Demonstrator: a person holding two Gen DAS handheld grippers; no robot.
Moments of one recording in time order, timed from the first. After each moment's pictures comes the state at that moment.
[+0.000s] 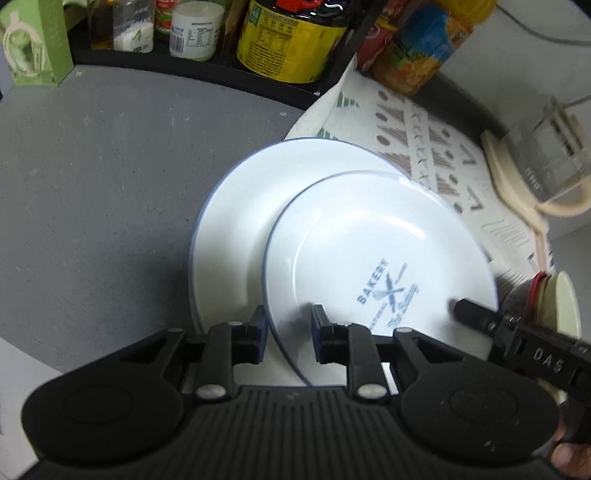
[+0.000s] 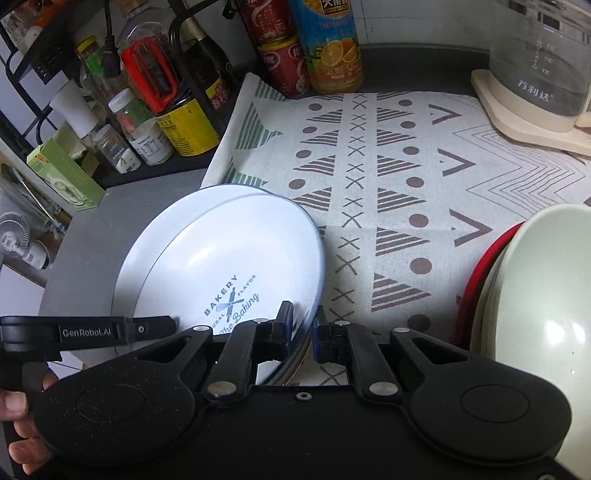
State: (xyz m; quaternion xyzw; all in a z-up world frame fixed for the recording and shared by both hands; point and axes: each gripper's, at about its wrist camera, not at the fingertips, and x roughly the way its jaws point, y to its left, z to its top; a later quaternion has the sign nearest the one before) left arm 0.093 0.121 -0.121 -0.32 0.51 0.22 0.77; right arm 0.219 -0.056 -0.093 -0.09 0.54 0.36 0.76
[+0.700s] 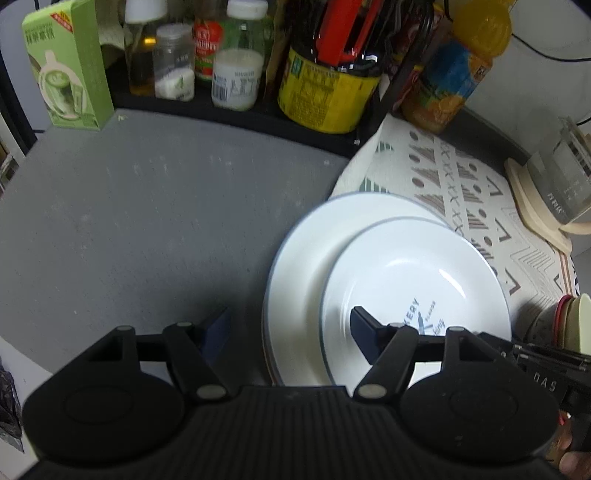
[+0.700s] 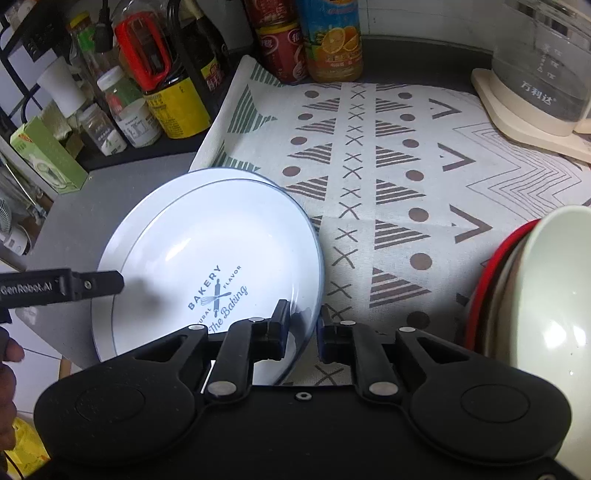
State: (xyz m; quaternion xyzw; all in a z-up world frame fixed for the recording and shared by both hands) left arm 0.075 0.146 -0.110 -0.29 0.48 0.27 0.79; right arm 0.212 -0.040 -0.103 -0.13 0.55 0.34 0.76
